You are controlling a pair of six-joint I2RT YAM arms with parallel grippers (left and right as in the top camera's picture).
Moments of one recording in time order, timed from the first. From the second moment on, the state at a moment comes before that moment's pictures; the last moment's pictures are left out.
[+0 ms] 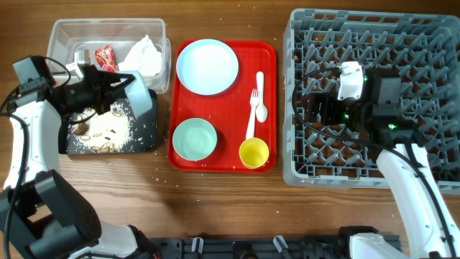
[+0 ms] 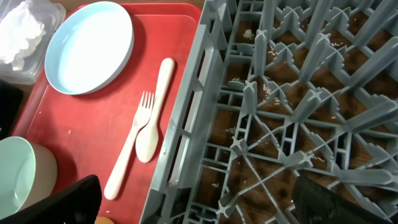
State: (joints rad) left arm 0.43 1.67 1.23 -0.74 1.18 -0.45; right arm 0.02 1.26 0.91 -0.49 -0.32 0.02
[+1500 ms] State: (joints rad) left arm -0.60 1.70 1.25 -0.69 0.31 -0.25; right arm 0.02 1.26 0.91 -0.49 -0.32 0.04
